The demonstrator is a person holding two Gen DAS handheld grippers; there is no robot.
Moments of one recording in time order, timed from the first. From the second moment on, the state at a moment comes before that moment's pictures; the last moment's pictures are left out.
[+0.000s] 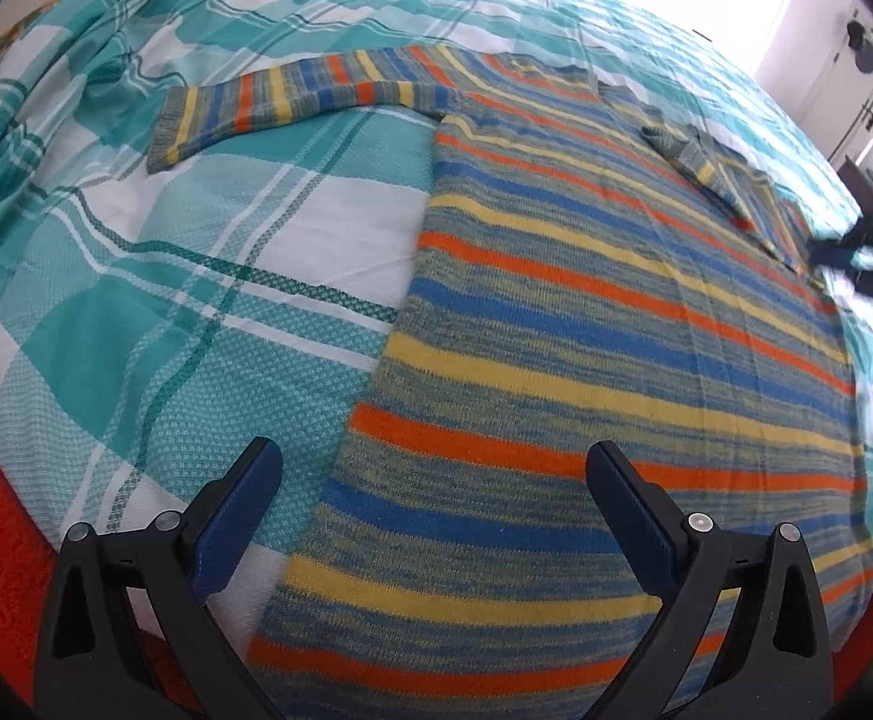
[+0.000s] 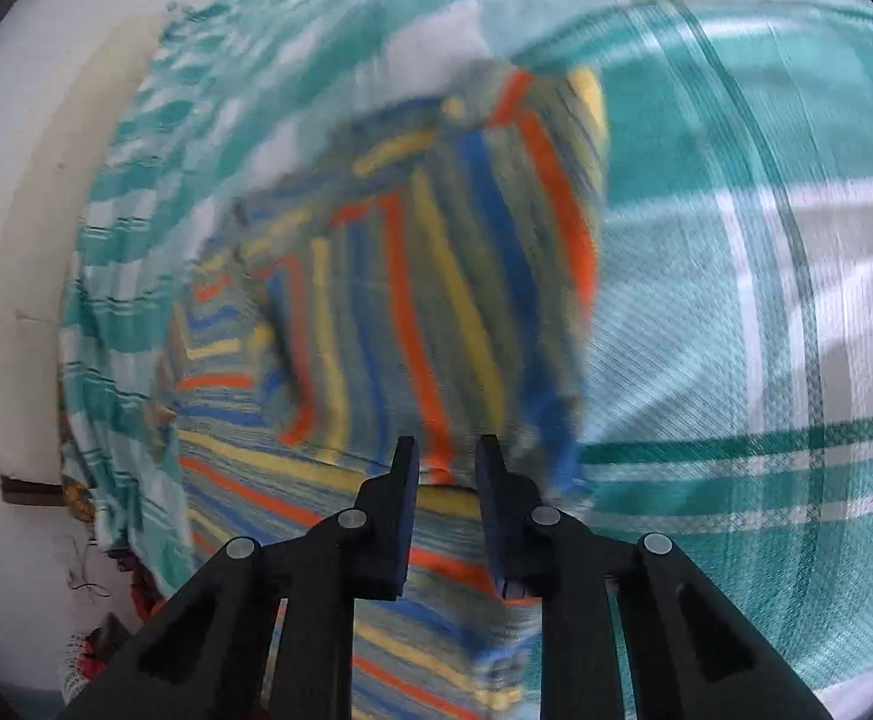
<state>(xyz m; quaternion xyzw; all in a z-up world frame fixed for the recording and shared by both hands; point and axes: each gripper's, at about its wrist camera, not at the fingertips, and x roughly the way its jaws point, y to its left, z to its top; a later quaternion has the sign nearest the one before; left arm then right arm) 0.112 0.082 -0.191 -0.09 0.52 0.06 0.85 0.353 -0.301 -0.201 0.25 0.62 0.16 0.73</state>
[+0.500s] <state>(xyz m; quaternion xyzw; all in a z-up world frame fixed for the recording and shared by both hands) 0.118 0.084 -0.193 -0.10 0.53 0.04 0.84 0.363 -0.089 -0.200 0.04 0.60 0.35 0.72</state>
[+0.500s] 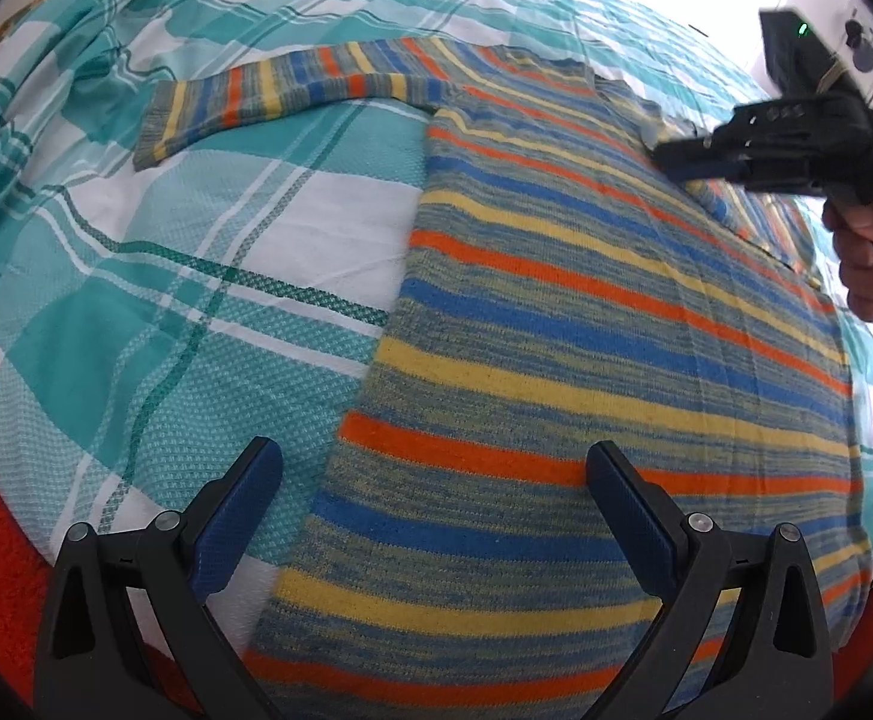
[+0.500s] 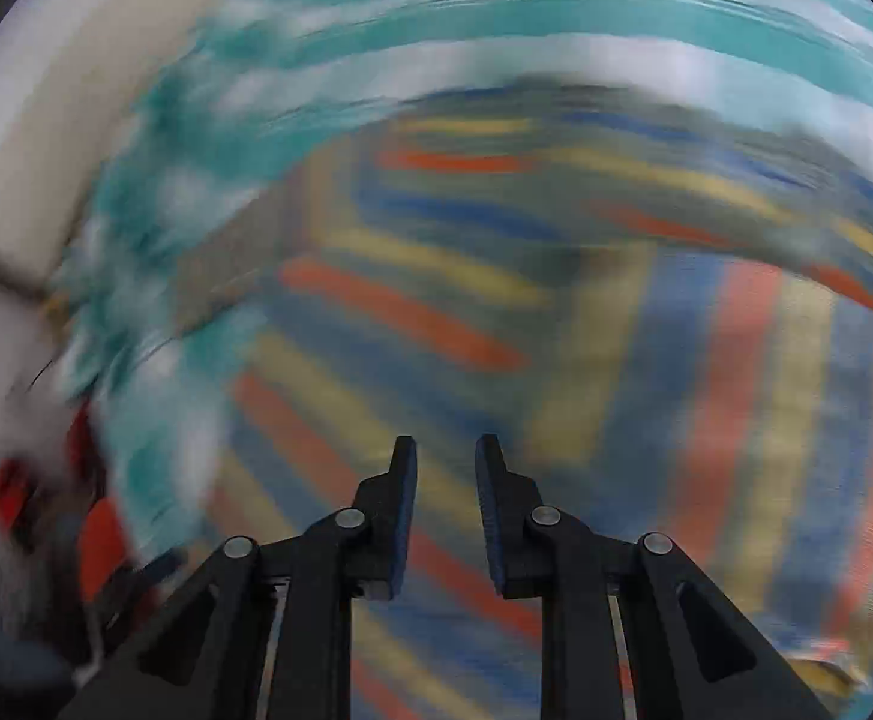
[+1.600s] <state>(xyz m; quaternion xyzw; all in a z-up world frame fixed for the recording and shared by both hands) 0.123 0.082 -0.198 -0.09 0.53 0.05 0.84 0.393 -0.233 -0.182 0.29 0.54 0.30 0.73</state>
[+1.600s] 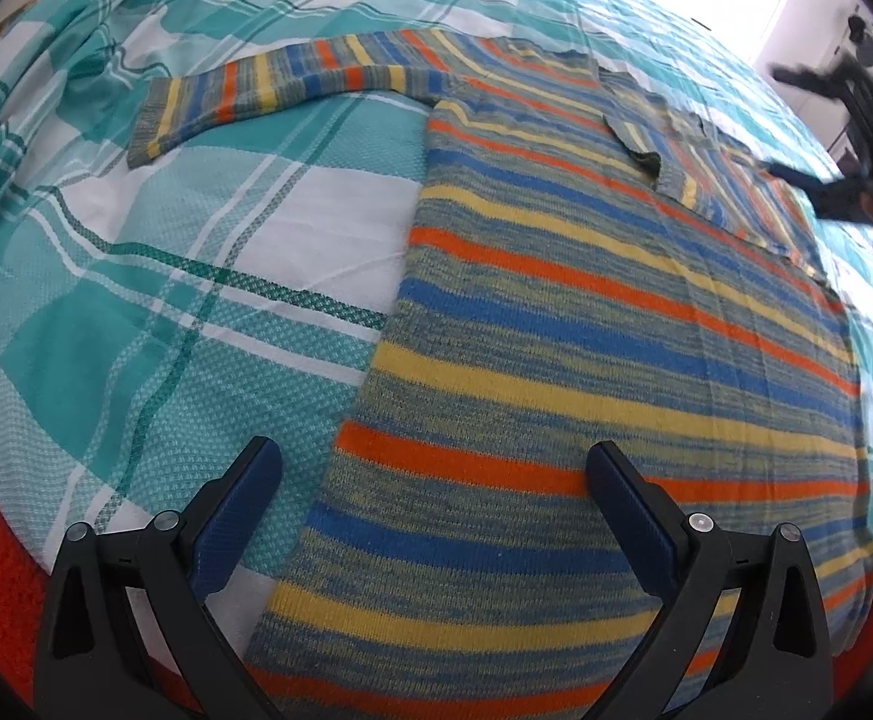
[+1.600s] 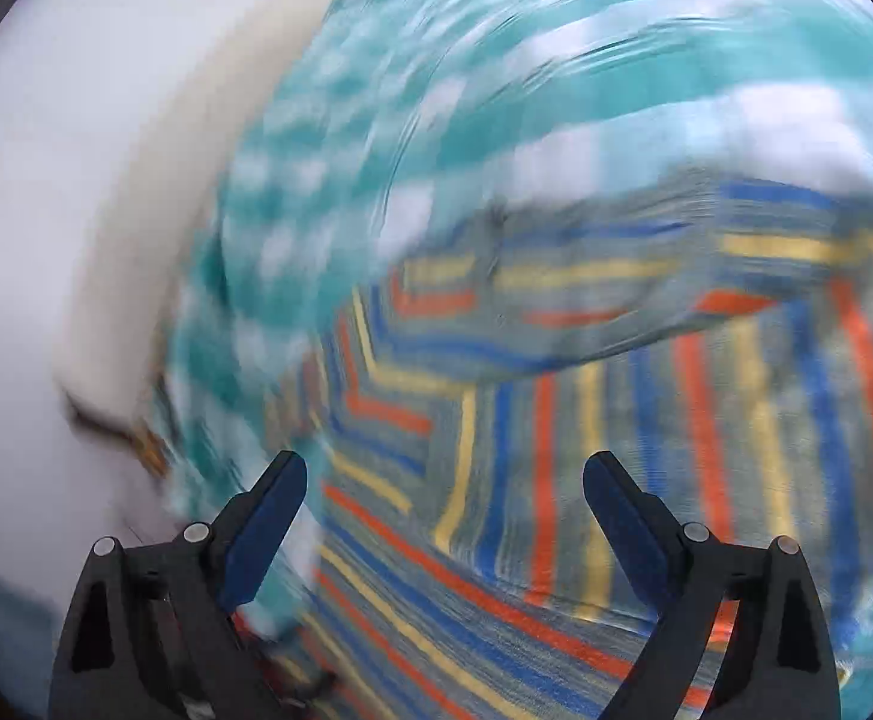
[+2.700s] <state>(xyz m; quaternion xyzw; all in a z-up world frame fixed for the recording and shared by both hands) 0.241 0.330 -0.194 -0.36 0.48 0.18 0.78 0.162 -0.283 -0.138 0.17 0.51 0.16 0.83</state>
